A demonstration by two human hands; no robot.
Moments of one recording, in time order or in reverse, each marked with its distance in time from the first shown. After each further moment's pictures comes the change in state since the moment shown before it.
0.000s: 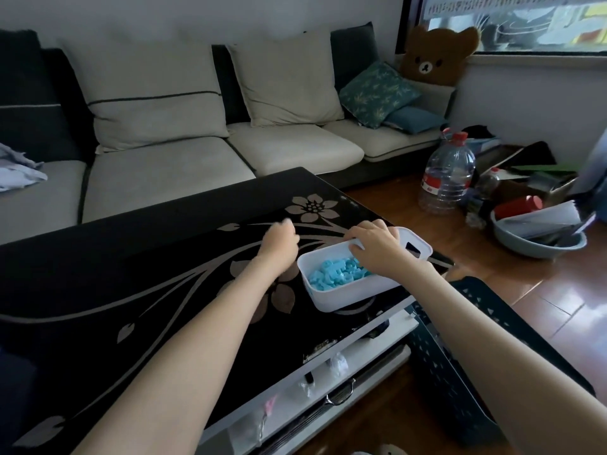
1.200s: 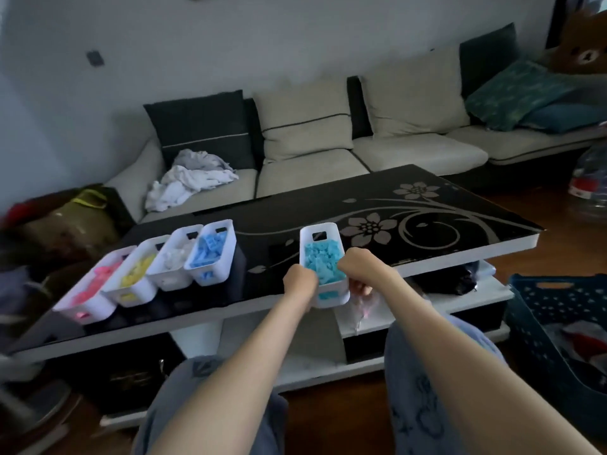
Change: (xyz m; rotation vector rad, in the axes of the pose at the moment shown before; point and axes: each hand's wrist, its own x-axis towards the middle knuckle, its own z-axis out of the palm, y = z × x) left_hand -0.325 -0.029 -0.080 -0.676 0.287 -0.801; right_hand -0.189 -0.199 0.002 0.545 -0.440 0.027
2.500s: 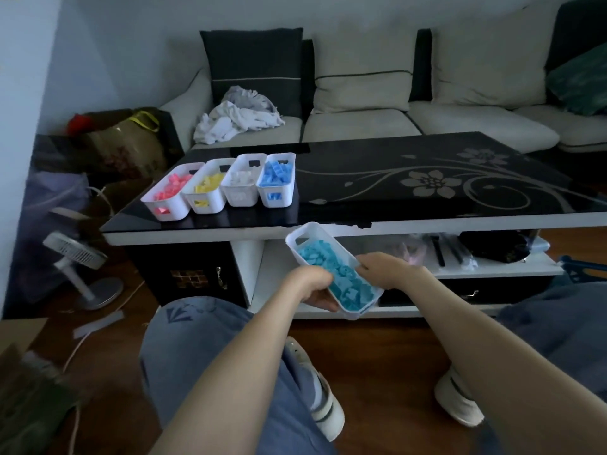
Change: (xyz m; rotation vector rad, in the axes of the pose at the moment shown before) left_hand -0.025 -0.132 -0.107 0.109 -0.398 -0.261; right_hand -0.064 -0.002 0.126 -0.597 -0.213 -0.333
